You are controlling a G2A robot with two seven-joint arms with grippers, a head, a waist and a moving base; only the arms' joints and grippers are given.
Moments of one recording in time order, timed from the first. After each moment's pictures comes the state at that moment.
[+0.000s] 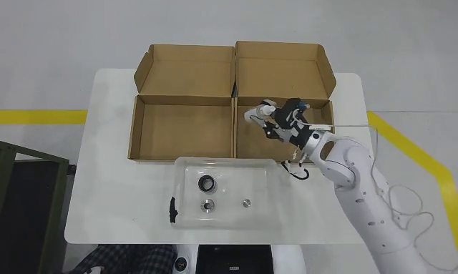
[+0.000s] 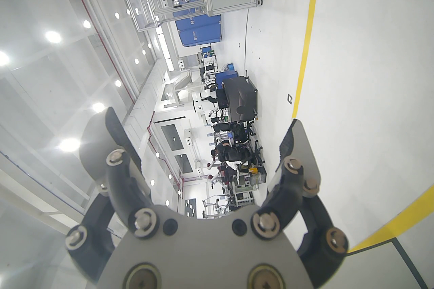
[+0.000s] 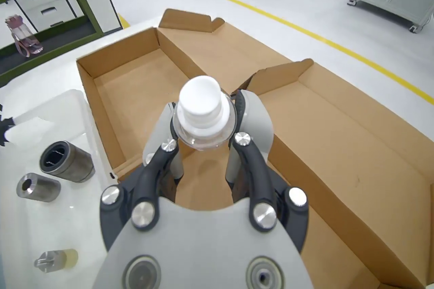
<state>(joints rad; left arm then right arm) -0.01 -0.37 -0.75 -1.25 2.03 -0.40 0.22 -1.09 -1.17 1.20 -1.66 -1.11 -0.57 0.26</state>
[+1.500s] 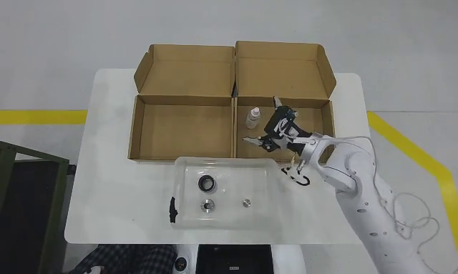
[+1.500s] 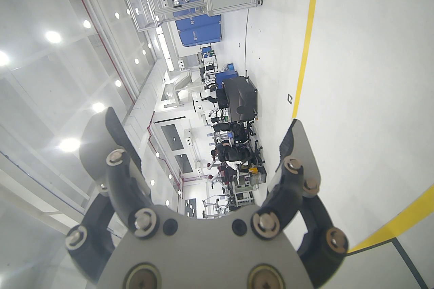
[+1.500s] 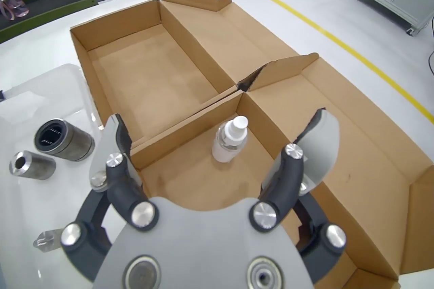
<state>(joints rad) -0.01 -0.37 -0.75 -1.25 2.03 -0.40 0.22 -1.18 -1.16 1.23 -1.86 -1.19 -0.59 0.40</state>
